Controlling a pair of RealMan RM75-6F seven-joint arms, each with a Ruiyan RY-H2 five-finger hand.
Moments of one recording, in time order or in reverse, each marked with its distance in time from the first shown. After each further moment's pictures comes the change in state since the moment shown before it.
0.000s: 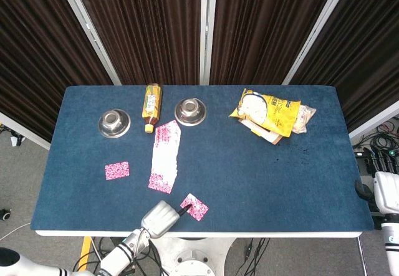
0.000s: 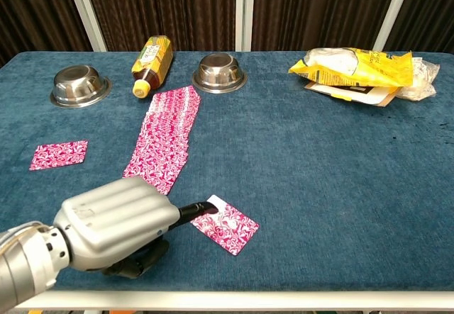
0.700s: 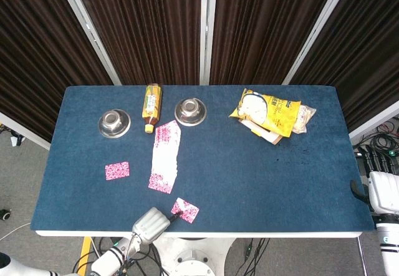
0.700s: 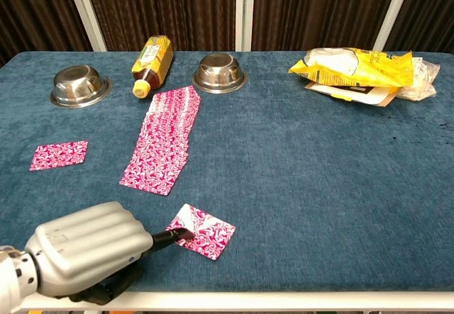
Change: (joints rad) left arm 0.021 0.041 0.057 0.020 -0.019 -0.082 -0.033; right arm 0.000 0.006 -0.001 -0.050 -0.002 0.025 -0.059
